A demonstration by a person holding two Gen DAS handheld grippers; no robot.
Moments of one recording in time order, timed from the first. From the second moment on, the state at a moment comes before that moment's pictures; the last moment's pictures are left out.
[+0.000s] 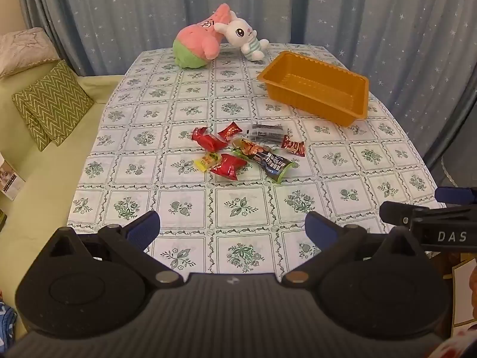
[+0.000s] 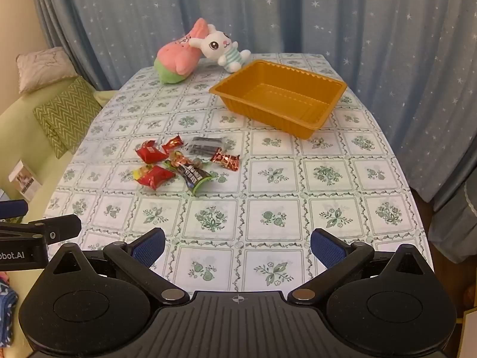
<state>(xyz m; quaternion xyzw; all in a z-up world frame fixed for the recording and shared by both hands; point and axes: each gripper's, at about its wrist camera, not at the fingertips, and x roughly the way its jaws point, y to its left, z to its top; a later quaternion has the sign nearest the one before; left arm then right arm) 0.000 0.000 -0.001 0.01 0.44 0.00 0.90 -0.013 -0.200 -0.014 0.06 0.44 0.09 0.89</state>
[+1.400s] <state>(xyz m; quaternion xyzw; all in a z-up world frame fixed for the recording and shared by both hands) 0.006 -0.002 -0.004 0.02 0.44 -0.01 0.90 -0.004 -0.201 -0.020 0.06 0.45 0.09 0.89</state>
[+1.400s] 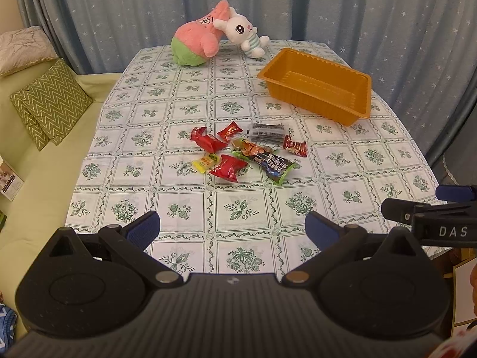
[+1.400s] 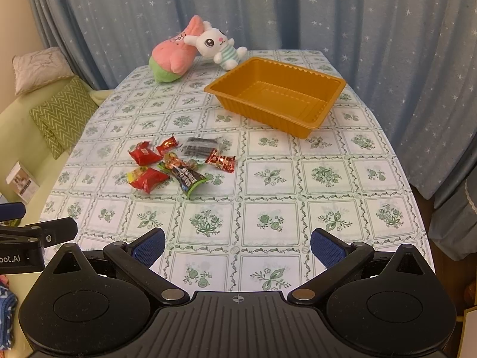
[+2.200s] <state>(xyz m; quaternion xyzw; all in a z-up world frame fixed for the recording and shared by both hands) 0.007 -0.002 -0.004 0.02 0.44 -0.01 0.90 0.006 -0.196 -0.024 0.06 0.45 0.09 0.89</state>
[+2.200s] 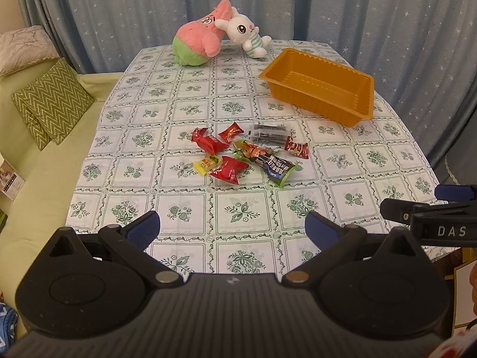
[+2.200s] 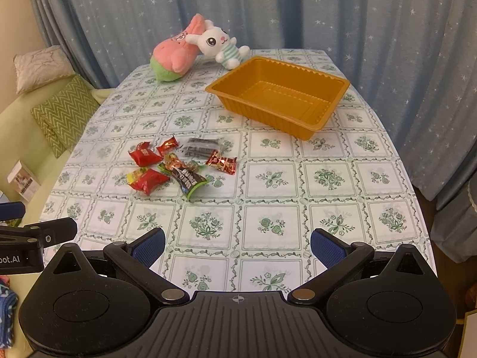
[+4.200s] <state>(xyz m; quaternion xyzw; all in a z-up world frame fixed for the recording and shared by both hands) 0.016 0.014 -0.057 -0.03 0.43 0.06 0.90 0.037 -0.214 -0.074 0.04 0.39 0.25 0.89</state>
